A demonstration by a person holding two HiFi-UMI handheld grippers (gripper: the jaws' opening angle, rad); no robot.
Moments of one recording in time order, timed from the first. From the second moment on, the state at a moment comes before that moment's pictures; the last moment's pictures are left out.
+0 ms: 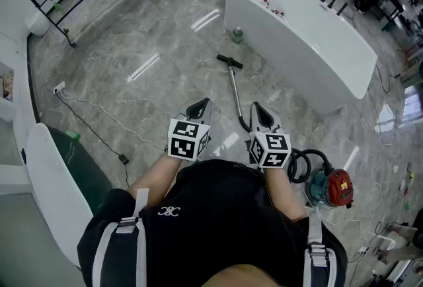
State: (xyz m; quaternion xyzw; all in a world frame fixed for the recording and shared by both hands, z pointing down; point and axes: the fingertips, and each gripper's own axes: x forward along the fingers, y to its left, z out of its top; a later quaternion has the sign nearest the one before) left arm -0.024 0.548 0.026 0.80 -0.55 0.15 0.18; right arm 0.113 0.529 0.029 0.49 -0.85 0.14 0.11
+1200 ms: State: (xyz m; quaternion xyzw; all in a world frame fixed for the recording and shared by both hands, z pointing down) left arm -0.099 0.418 0.044 0.78 -0.56 0.15 0.25; right arm 0.045 0.381 0.032 0.46 -0.87 0.15 0.09
